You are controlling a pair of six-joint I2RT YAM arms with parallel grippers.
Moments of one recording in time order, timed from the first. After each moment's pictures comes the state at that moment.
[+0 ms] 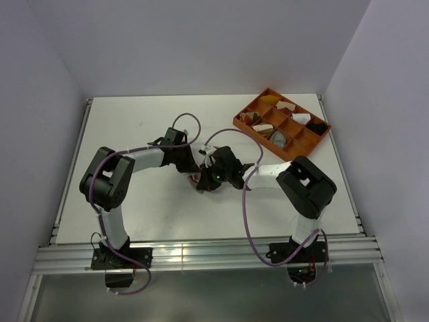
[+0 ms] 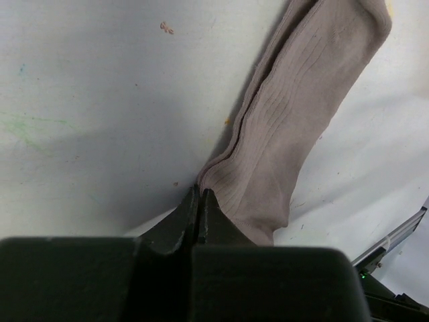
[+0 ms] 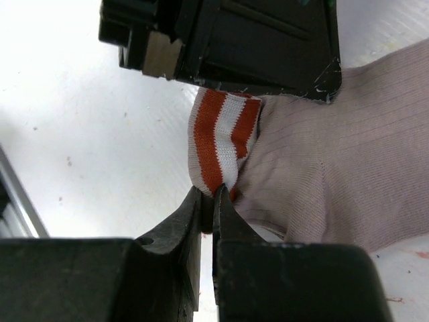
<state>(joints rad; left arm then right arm) -0.47 1.89 1.08 -0.15 0.30 -0.74 0.76 1.78 0.86 0.22 -0.35 0.34</state>
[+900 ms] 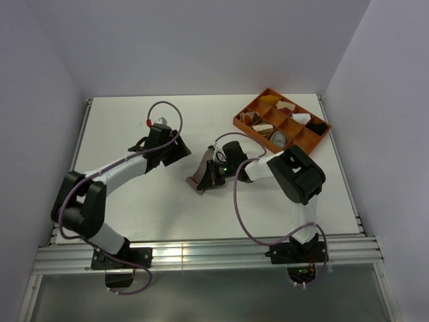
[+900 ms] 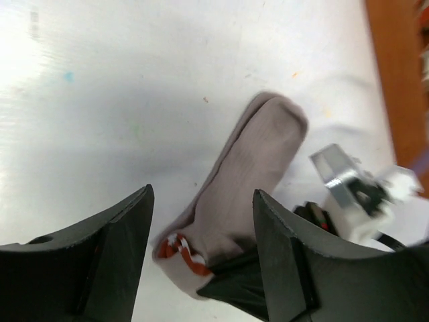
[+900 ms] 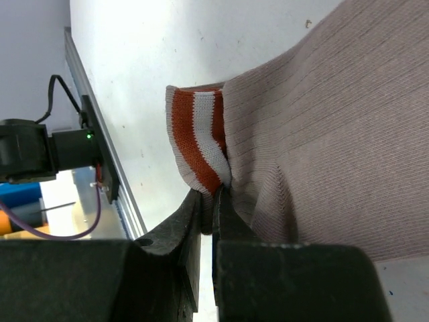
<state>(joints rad) -0.45 1.60 0.98 -0.15 0.00 -0.81 0.60 1.95 0.89 0.33 -0.76 0.62</state>
